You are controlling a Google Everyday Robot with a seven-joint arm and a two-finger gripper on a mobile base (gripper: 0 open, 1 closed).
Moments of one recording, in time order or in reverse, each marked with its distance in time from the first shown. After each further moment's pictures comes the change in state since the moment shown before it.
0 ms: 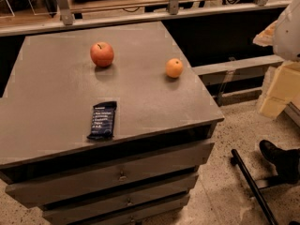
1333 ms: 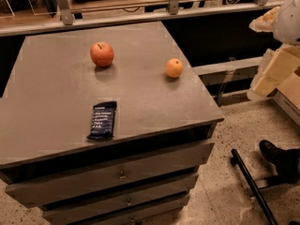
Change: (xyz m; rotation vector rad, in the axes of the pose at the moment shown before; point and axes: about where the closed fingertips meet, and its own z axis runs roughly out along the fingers) arm -0.010 -0.048 0.007 0.038 -0.191 -0.010
